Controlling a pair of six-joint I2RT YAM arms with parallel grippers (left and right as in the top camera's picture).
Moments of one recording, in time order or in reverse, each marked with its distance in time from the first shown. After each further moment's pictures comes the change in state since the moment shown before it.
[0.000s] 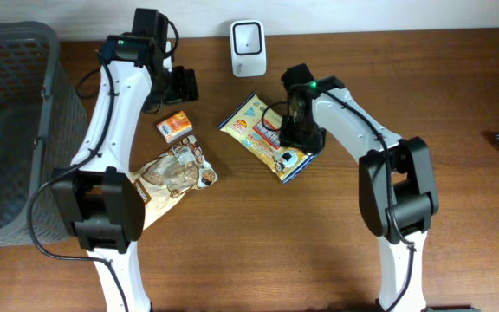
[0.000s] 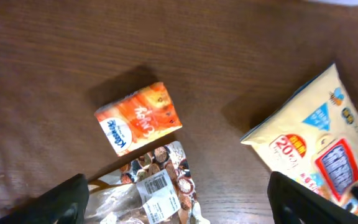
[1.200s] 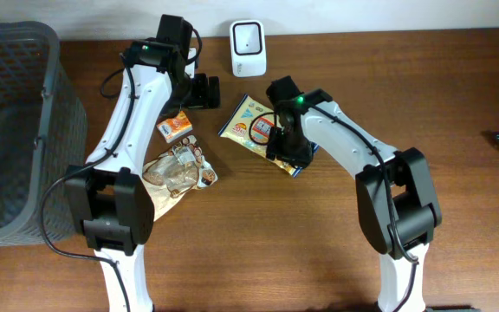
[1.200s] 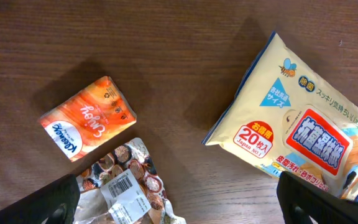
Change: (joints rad) left arm -0.079 0.000 -0.037 0.041 0.031 0.042; right arm 0.092 -0.092 -0.132 0.053 -0.063 0.099
